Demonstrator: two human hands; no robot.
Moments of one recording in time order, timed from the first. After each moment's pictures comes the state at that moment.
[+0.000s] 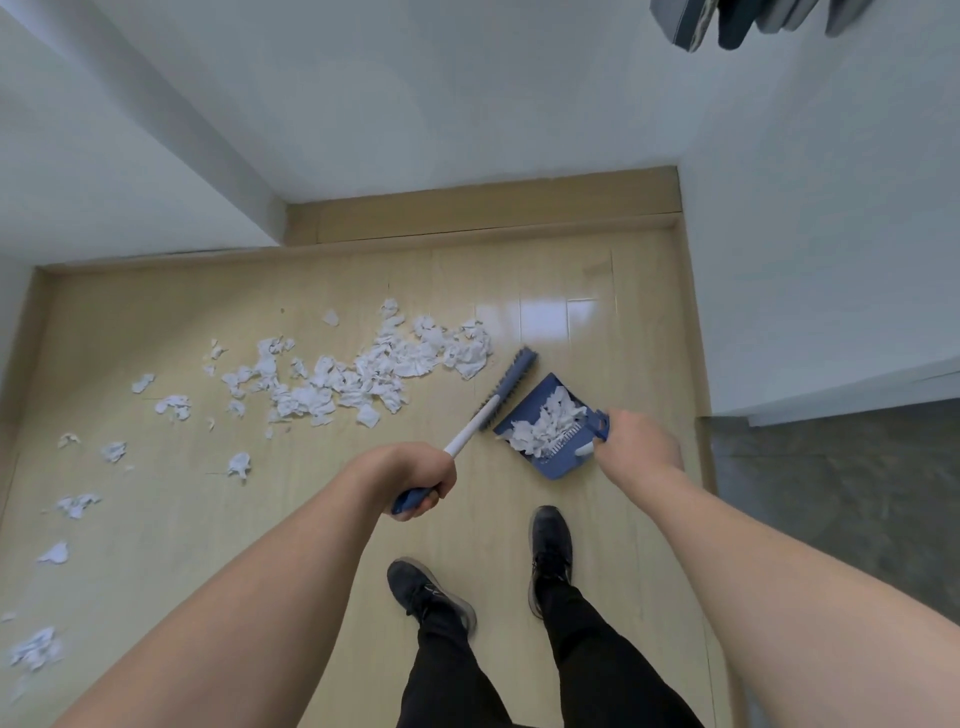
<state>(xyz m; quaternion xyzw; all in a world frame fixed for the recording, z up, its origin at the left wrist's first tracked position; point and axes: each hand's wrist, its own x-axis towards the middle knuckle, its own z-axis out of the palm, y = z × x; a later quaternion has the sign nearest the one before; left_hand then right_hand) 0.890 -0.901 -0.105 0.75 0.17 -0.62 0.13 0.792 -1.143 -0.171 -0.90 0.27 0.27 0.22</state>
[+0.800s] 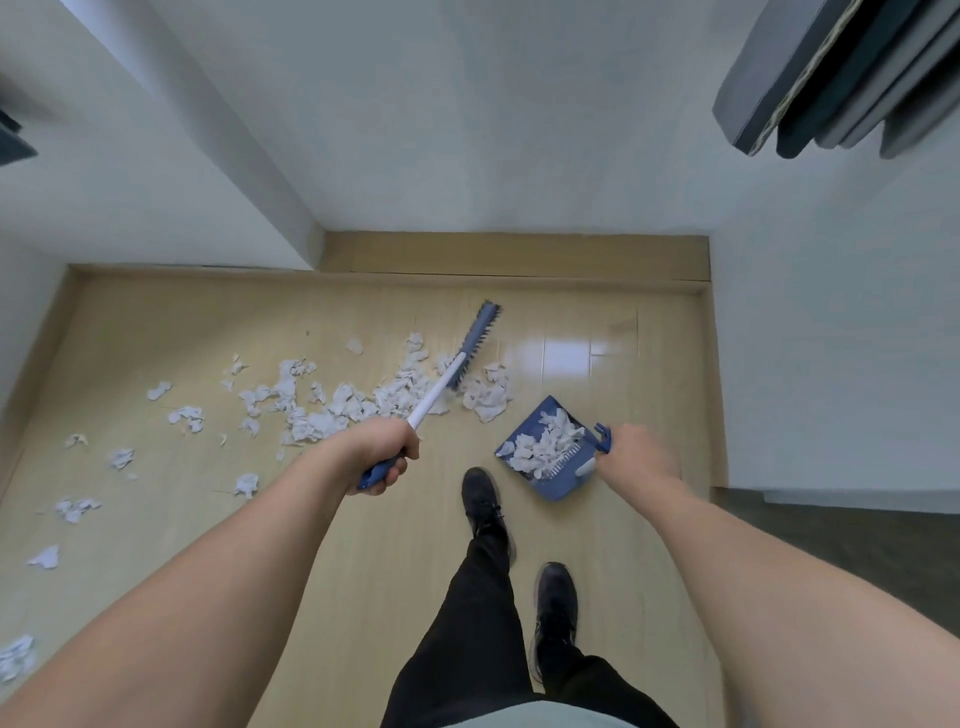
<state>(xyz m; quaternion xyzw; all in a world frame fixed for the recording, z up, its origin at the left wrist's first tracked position) 1.005 -0.836 -0.066 0.75 0.27 -0.52 0.31 0.901 -1.123 -0.147 -0.90 0.25 0.30 0.21</state>
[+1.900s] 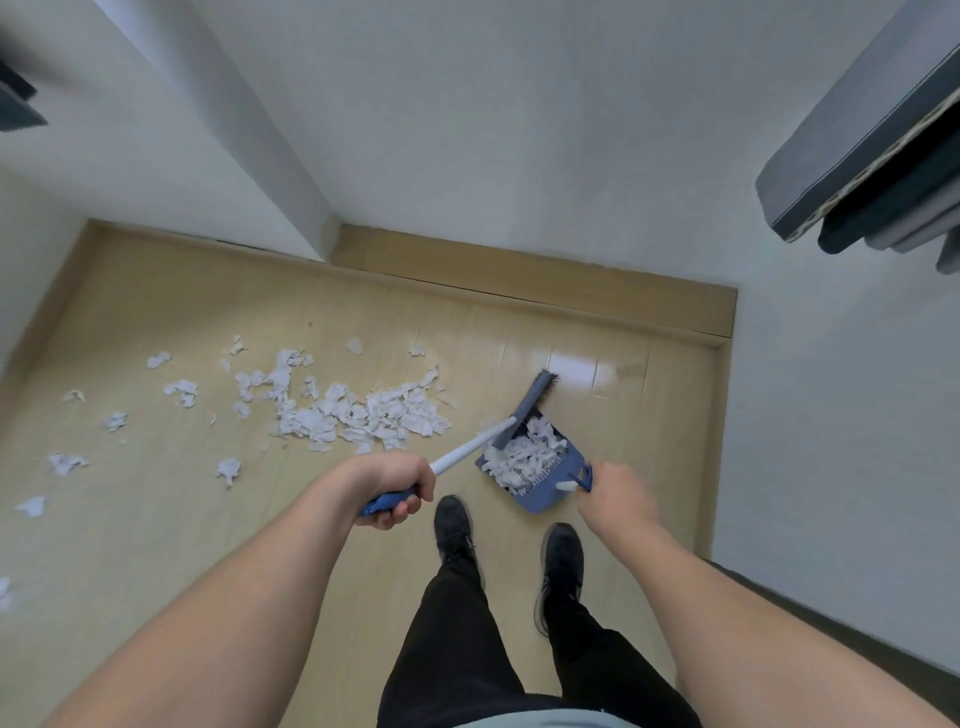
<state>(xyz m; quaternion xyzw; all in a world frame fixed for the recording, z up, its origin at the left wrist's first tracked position) 1.058 -0.917 -0.084 0.67 0.29 -0.62 0.28 0.981 -1.181 -0.156 -0.90 0.17 0.32 0.22</state>
